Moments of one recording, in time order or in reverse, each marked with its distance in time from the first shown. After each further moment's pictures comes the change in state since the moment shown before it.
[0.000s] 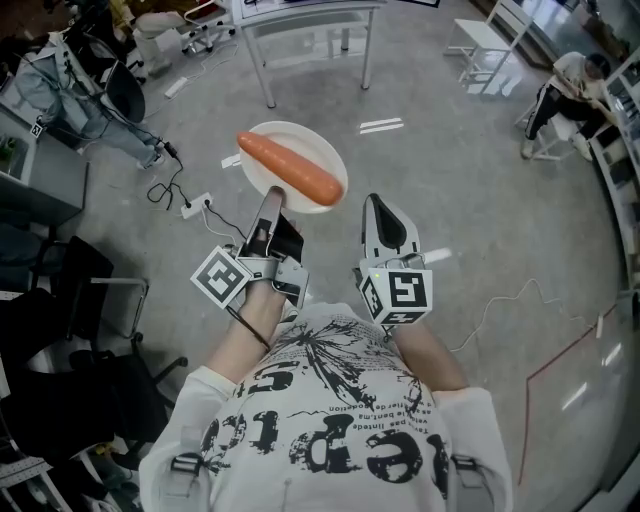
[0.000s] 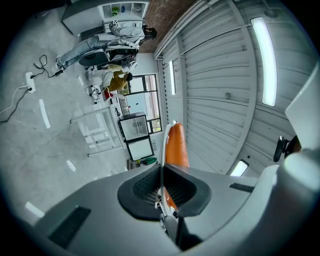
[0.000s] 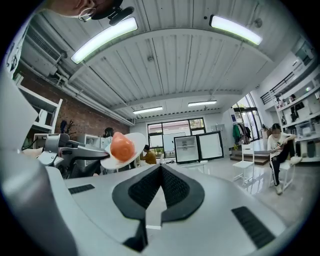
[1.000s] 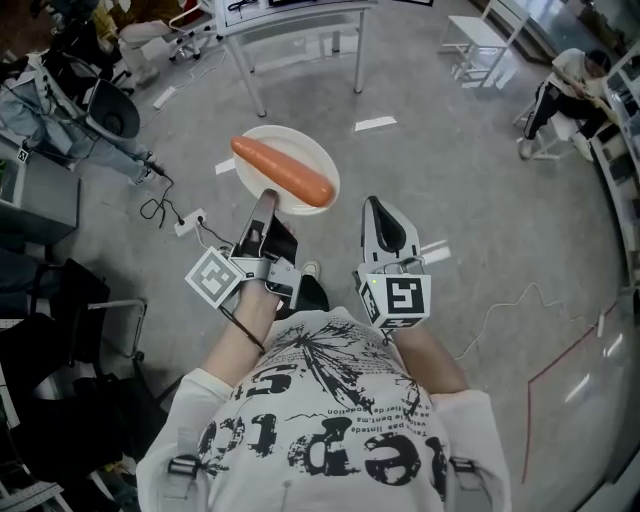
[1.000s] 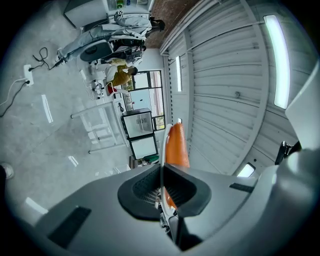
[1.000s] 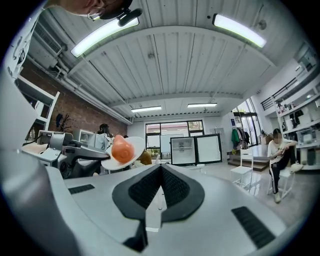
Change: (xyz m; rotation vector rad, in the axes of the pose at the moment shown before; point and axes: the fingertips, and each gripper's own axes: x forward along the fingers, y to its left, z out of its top) left arm 0.099 0.042 0.009 -0.023 0.035 0.041; right arm 0.074 -0.067 0.005 -0.044 -0.011 -0.023
